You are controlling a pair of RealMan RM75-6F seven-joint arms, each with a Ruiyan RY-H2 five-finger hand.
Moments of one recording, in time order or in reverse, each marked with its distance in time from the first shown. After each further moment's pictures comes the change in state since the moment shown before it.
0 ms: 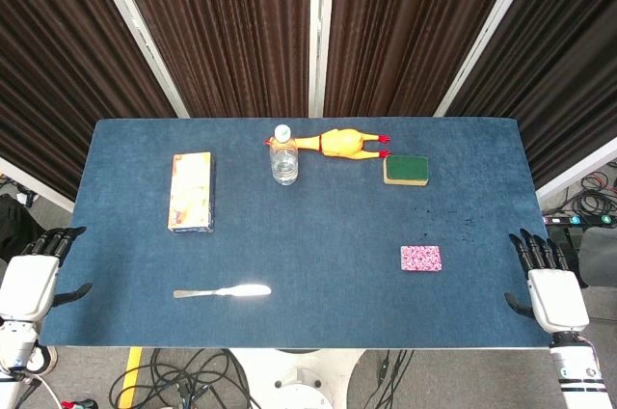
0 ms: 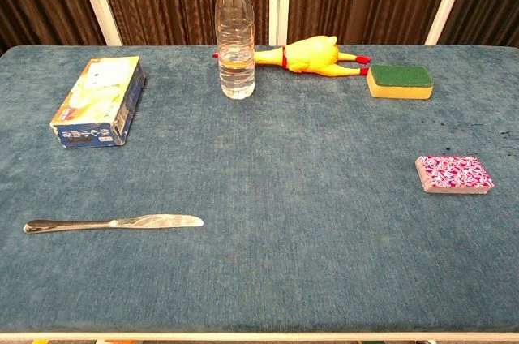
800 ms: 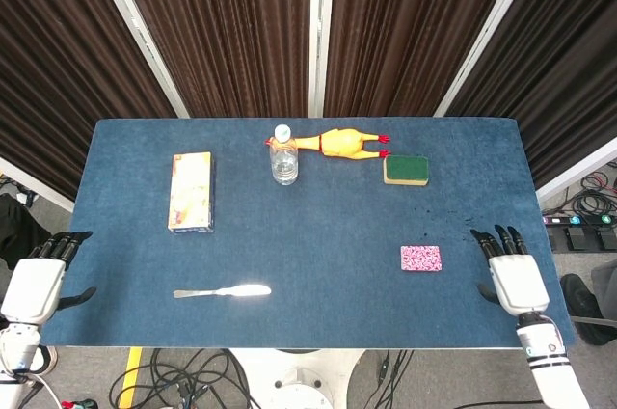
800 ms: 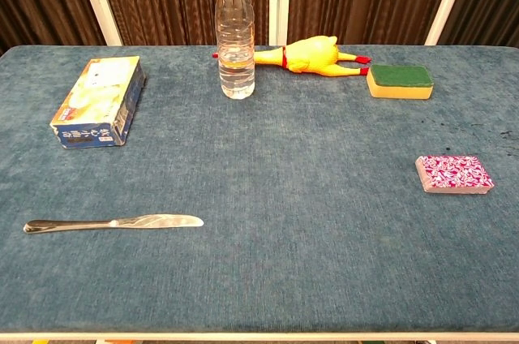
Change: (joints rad) left arm -0.001 -0.019 0.014 0.027 0.022 -0.004 -0.018; right arm 0.110 -0.047 0.029 -0.053 0.043 -0.140 -0.212
